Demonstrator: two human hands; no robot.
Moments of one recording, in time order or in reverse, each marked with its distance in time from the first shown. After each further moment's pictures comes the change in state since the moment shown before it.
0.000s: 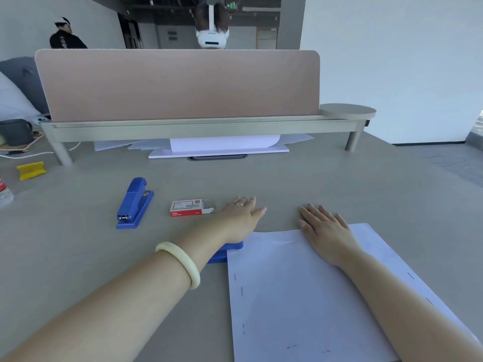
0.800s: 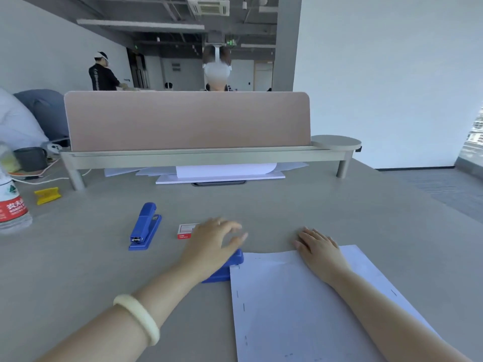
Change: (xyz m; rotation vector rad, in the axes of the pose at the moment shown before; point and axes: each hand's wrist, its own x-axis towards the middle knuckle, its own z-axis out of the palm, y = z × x) left_hand -0.060 -0.037 -0.009 -0.161 0.581 0.292; right_hand -0.008 -0.005 -0.006 0.079 0.094 -0.002
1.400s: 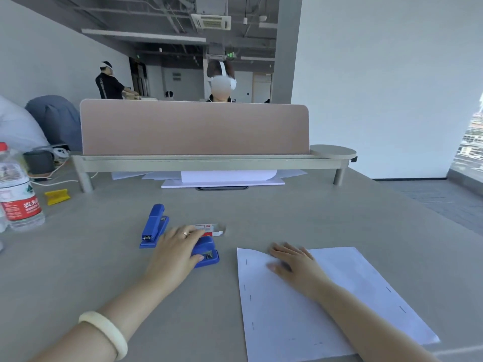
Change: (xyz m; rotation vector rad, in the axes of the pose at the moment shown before) left_hand -0.043 -0.056 -0.026 0.392 0.088 -0.032; right_hand -0.032 -0.043 0.011 0.019 -0.101 -0.235
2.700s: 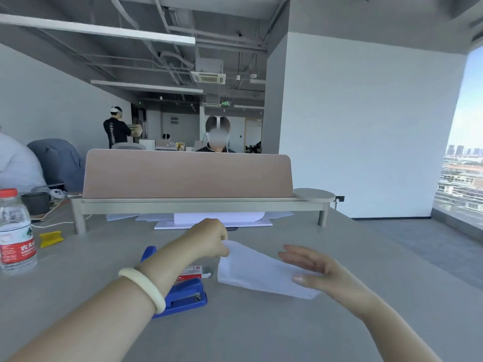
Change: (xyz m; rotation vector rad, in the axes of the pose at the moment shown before) left_hand 0.082 0.090 -0.107 -0.164 -0.343 -0.061; right_hand -0.080 -0.021 -0.140 0.772 0.014 -0.090
